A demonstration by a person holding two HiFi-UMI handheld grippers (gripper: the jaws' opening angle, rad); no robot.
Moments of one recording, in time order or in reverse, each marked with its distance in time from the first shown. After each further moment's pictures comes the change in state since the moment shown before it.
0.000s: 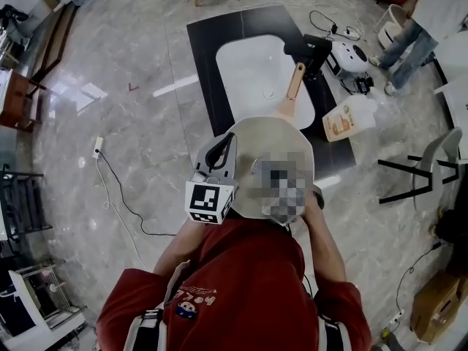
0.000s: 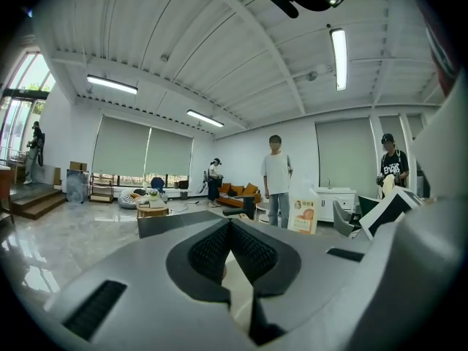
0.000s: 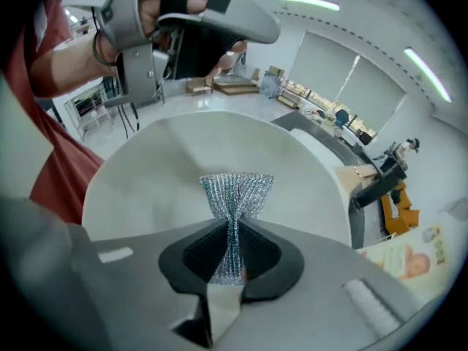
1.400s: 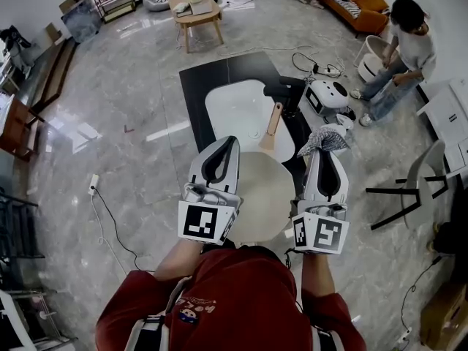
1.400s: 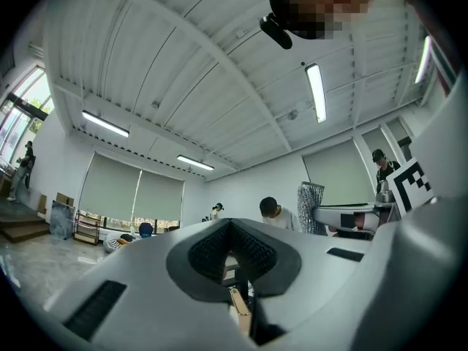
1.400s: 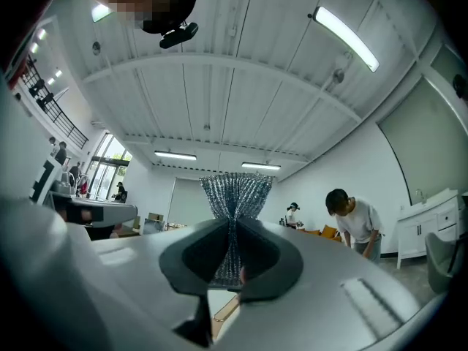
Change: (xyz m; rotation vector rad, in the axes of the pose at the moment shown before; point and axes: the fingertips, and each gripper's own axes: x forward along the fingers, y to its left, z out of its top) left arm -0.004 -0.050 0.162 0.085 -0.351 -0.059; right arm -0.303 -0.167 0.069 0.546 -1.159 -0.827
